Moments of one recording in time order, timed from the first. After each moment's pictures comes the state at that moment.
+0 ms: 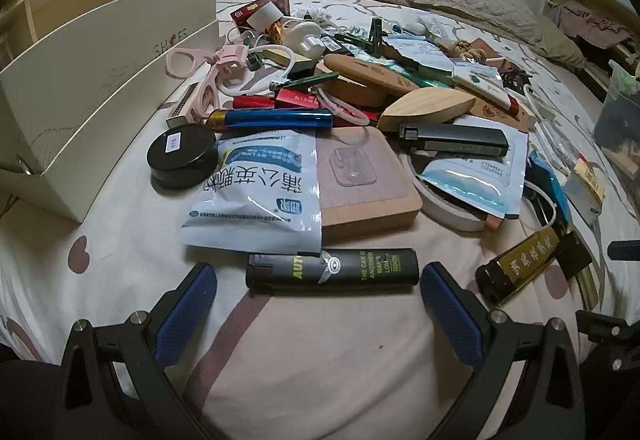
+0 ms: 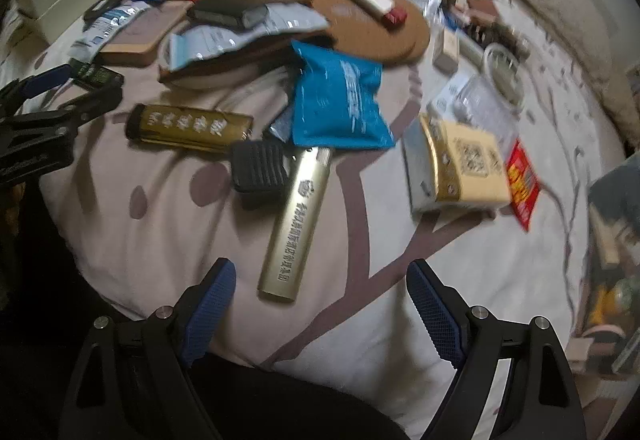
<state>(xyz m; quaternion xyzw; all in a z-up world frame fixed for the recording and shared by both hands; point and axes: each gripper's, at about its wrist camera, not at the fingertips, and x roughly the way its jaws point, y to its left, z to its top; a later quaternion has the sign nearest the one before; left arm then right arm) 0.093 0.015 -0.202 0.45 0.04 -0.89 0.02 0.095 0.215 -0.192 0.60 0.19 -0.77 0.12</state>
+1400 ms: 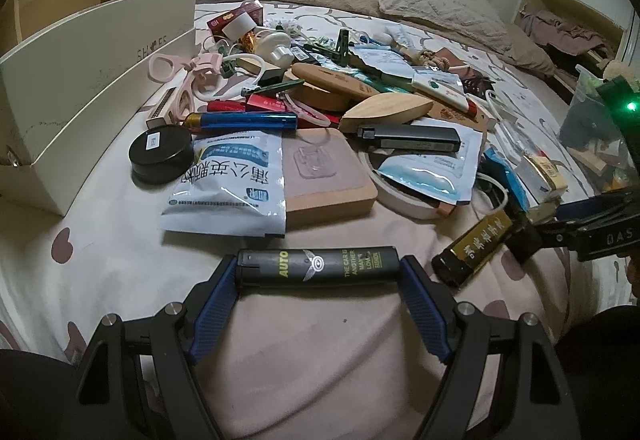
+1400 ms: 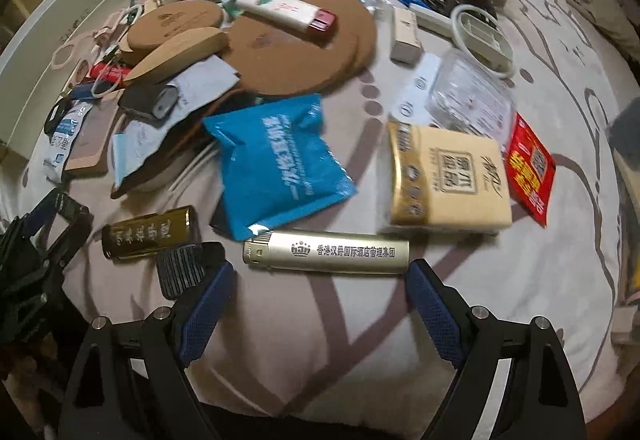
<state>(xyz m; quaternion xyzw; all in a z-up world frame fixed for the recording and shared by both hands) 0.111 0.020 -0.196 0.43 0.06 -0.90 -0.04 0.040 0.219 -0.186 0.62 0.07 -0.78 0.08</state>
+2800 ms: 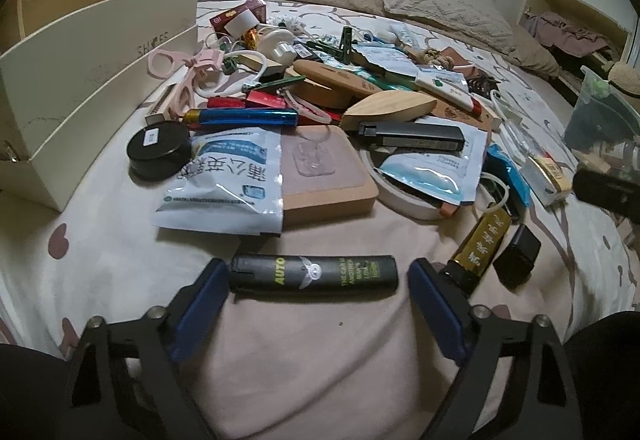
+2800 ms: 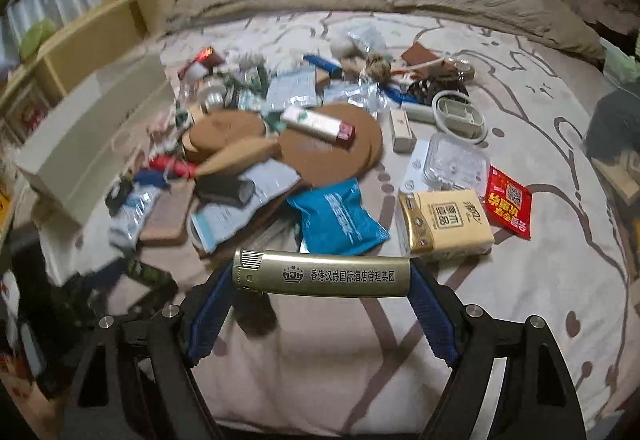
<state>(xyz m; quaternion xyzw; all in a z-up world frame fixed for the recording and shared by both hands) 0.107 0.023 -0.199 0.43 0.06 -0.90 -0.03 0.092 0.218 -0.134 0.45 -0.01 -0.89 0.09</state>
